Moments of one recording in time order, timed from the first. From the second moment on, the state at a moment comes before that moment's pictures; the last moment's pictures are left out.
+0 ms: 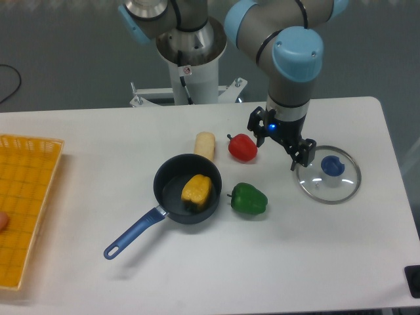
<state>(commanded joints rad) 2.67 -1.79 -1.61 -1.24 1.53 1.32</state>
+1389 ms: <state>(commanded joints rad) 2.87 -1.86 -1.72 -1.13 1.53 1.45</state>
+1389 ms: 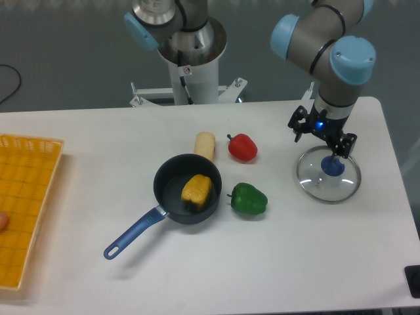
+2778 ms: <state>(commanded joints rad) 2.89 -2.06 -1.65 -0.95 1.60 1.59</state>
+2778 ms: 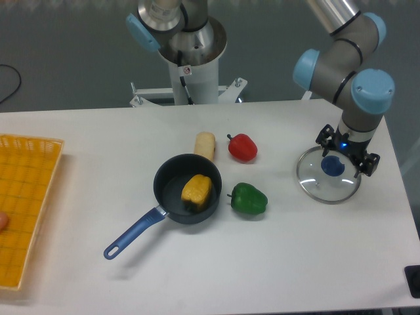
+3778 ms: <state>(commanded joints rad) 2.89 -2.08 -1.67 -0.96 1.64 1.58</state>
